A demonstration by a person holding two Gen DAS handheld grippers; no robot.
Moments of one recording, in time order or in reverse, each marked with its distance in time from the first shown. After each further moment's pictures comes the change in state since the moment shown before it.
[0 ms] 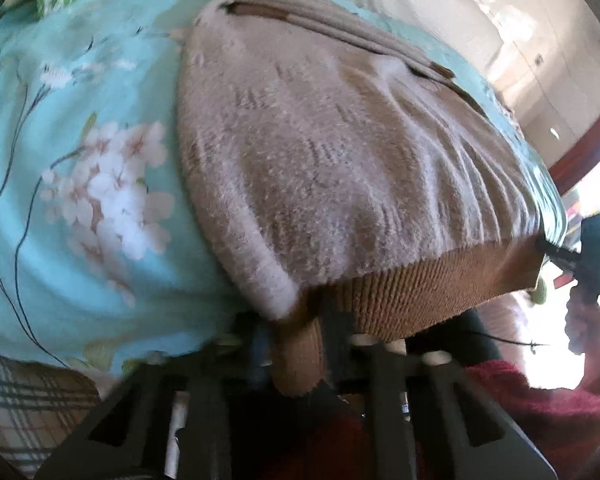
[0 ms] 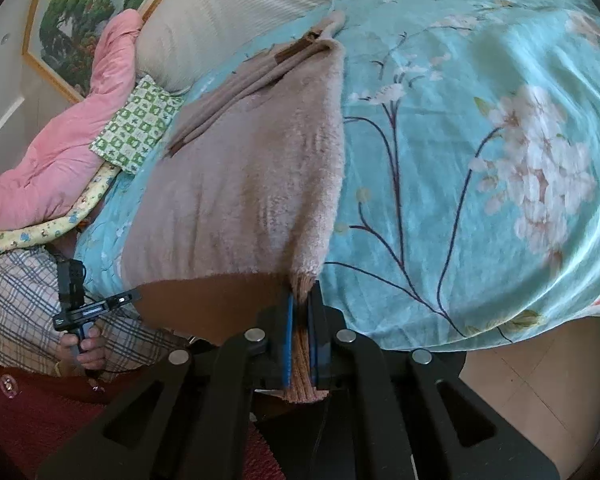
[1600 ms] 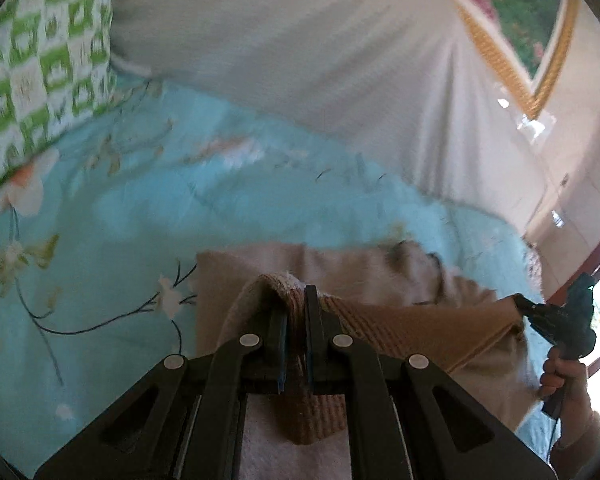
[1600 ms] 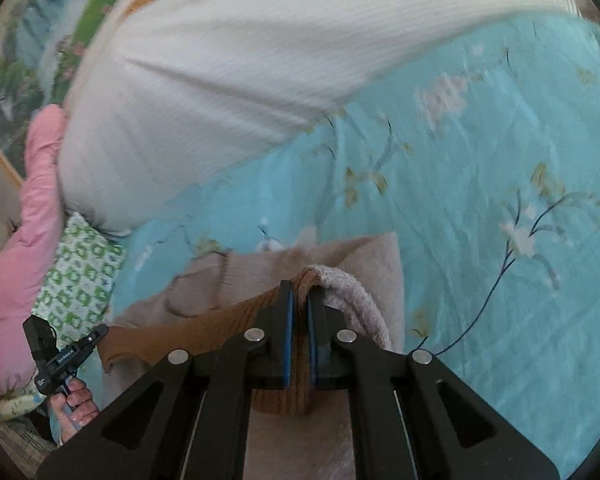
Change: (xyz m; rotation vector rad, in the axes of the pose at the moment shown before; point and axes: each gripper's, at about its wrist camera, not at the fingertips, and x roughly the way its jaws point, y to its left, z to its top) left arm 0.101 0.095 0.397 -0.119 -0.323 0.006; right arm 0.171 -0.012 0.366 0.088 -0.194 -0.096
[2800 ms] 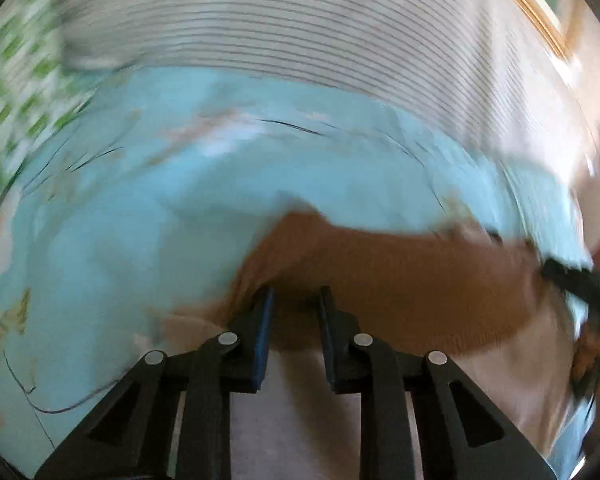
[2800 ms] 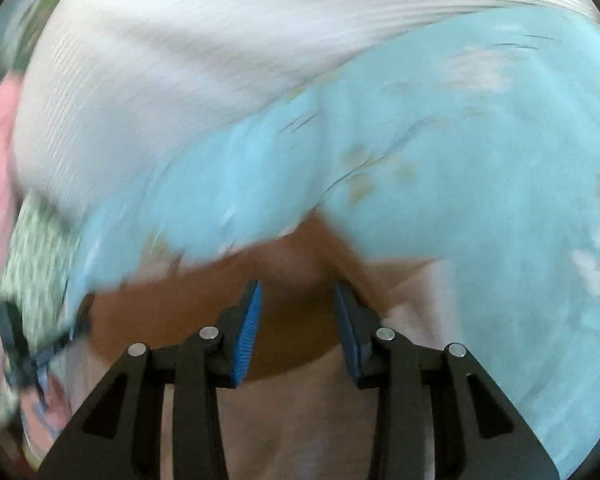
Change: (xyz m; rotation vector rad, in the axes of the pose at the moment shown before) left arm 0.062 -0.006 0.031 0.075 0.116 0.134; right arm 0.051 0.002 0.027 0.015 0.013 -0.137
